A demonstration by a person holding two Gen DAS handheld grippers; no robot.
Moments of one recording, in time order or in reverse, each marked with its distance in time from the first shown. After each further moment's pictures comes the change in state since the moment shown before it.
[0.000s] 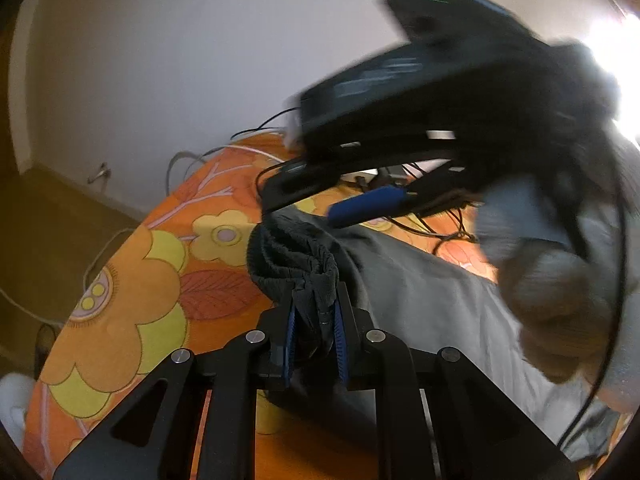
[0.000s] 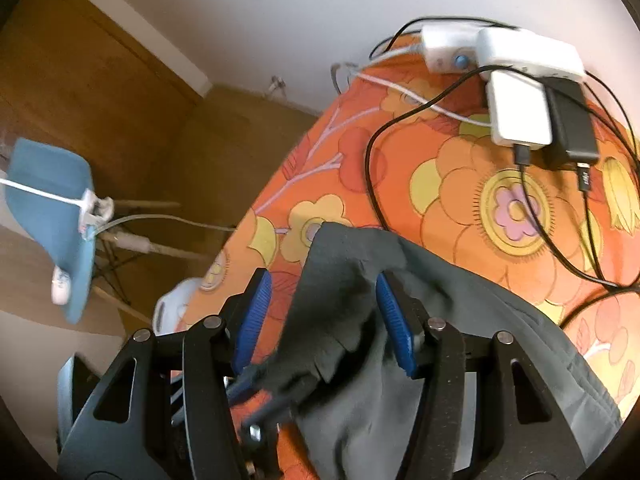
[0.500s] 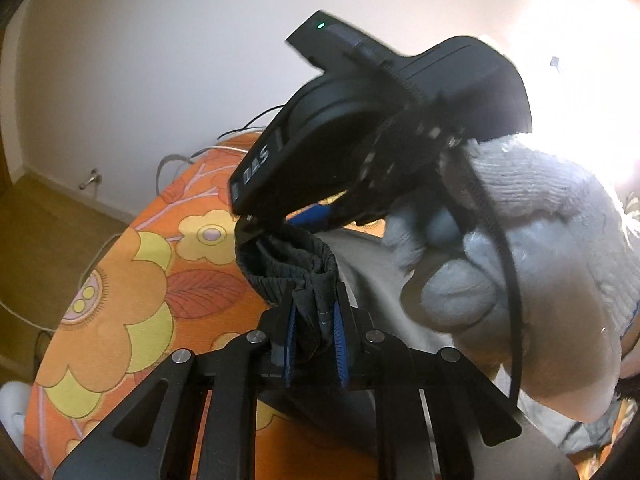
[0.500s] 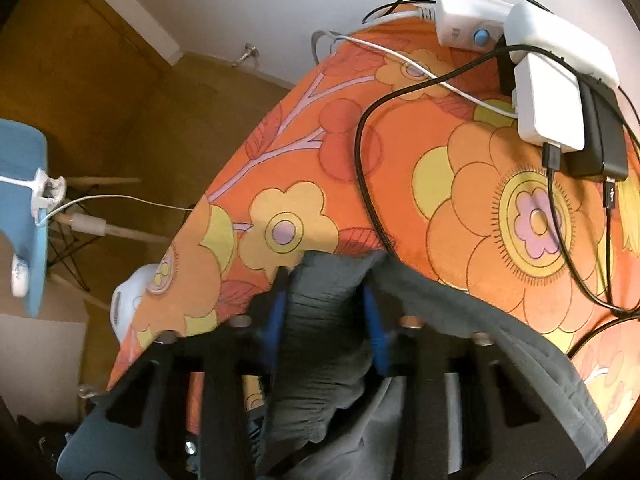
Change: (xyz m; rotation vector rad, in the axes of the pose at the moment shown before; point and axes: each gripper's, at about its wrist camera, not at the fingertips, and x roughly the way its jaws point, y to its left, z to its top) left arm 0.002 -0.005 -0.001 0.024 0.008 -0.023; right arm 0.040 0.001 0.004 -0.020 0.066 -0.108
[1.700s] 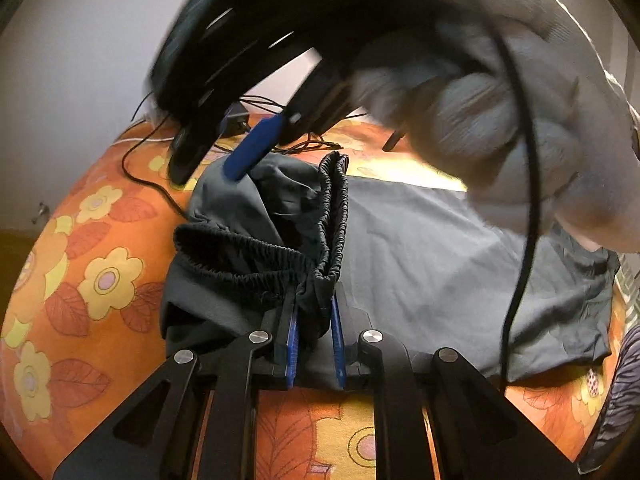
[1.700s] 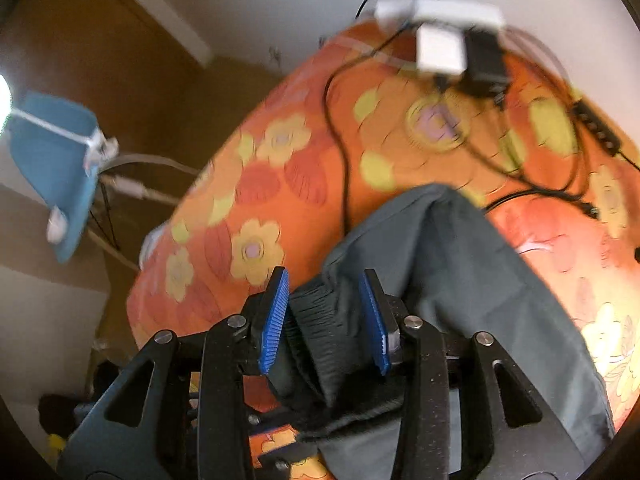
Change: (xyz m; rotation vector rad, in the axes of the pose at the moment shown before) left arm -0.020 -0.102 -0.061 0.255 0.110 -0.131; right arm -0.097 -0.041 -0.100 -0.066 0.008 0.063
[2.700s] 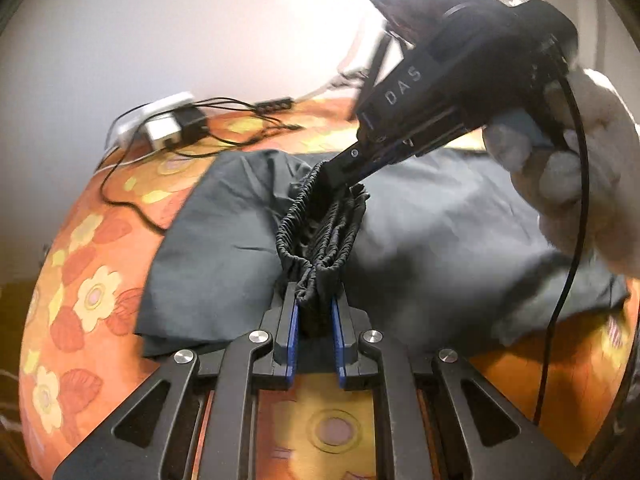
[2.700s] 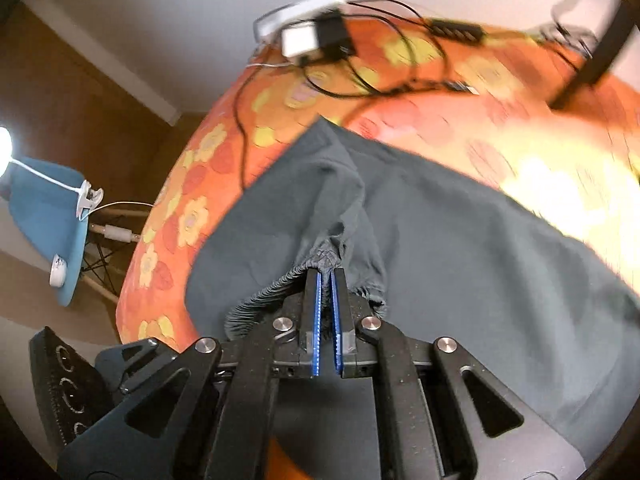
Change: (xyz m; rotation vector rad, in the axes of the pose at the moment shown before) left arm 0.005 -0.037 -0.009 0.211 0.064 0.039; right arm -0.042 -0.100 -0.114 0.245 -0.198 0.011
